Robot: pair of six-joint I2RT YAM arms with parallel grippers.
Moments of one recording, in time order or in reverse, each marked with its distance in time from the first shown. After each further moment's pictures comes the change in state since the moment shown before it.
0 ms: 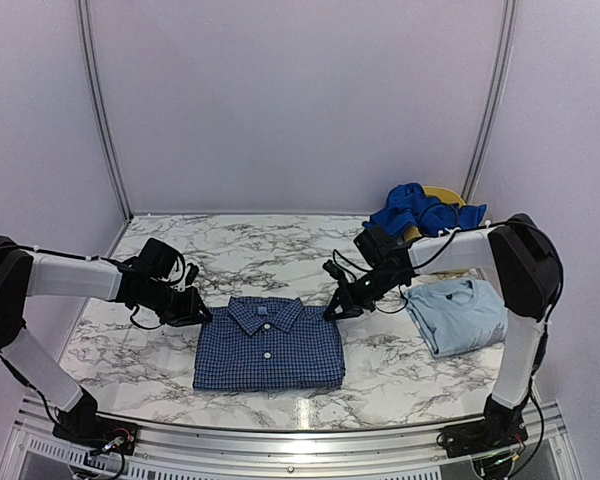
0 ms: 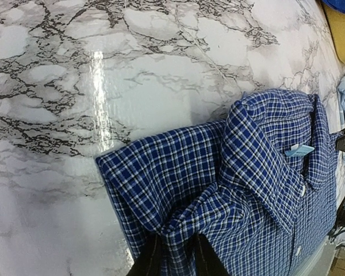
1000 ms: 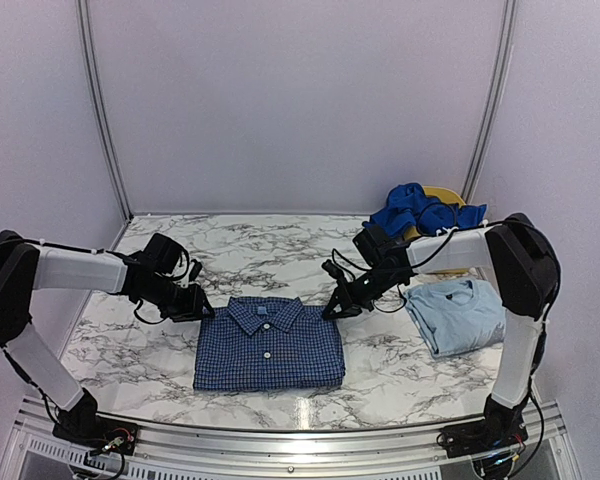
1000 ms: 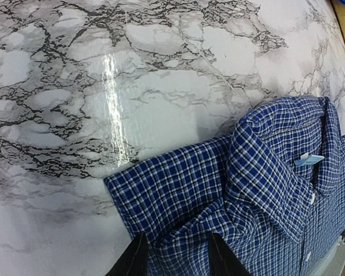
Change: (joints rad) left arm 0.000 0.045 0.069 -0.054 -0.041 0.068; right arm -0.003 0.017 0.017 0.000 -0.014 0.008
